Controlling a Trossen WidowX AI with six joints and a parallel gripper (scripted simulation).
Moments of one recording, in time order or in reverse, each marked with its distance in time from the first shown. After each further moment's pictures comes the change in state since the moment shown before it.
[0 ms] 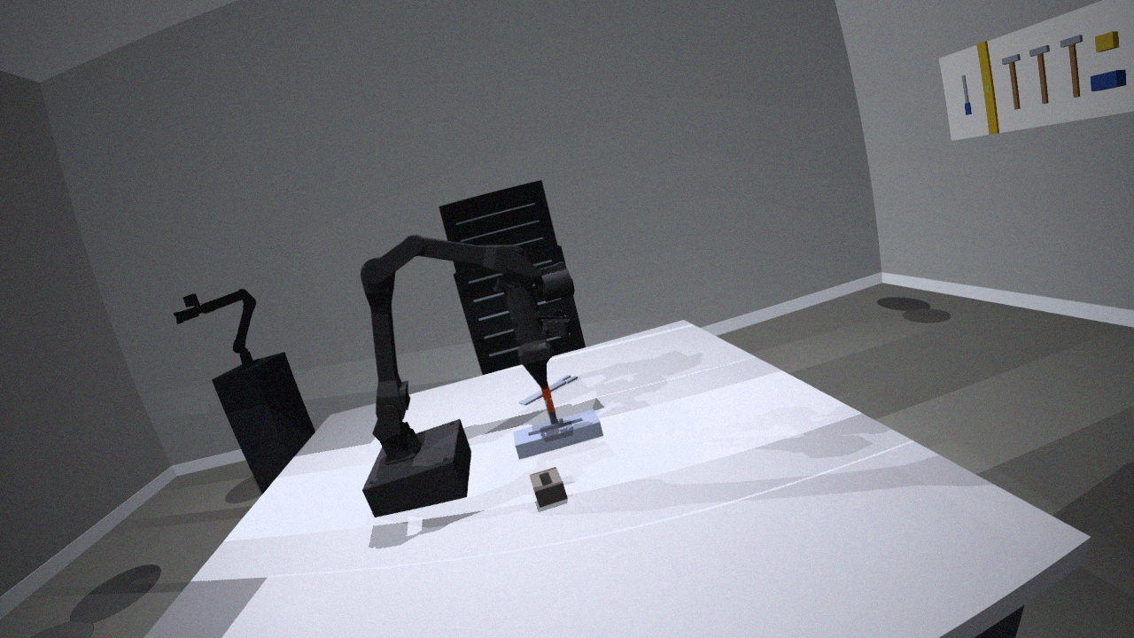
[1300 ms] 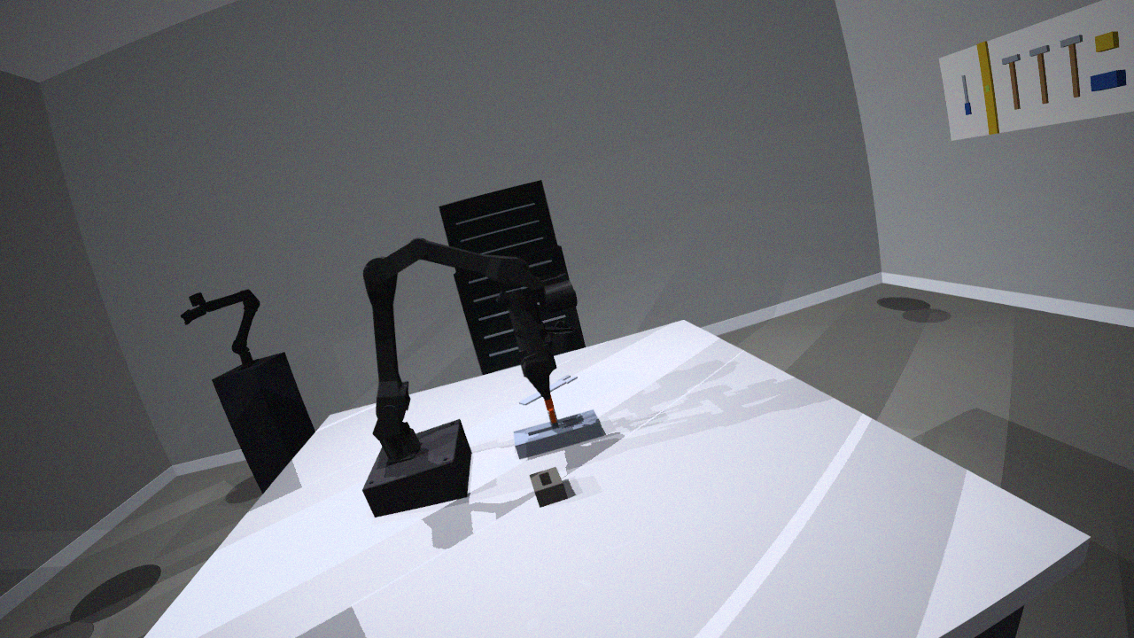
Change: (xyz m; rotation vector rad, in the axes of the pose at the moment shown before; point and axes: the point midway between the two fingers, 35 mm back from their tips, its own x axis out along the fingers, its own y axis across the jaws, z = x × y) arm 0.024 -0.001 0.000 0.000 0.000 0.000
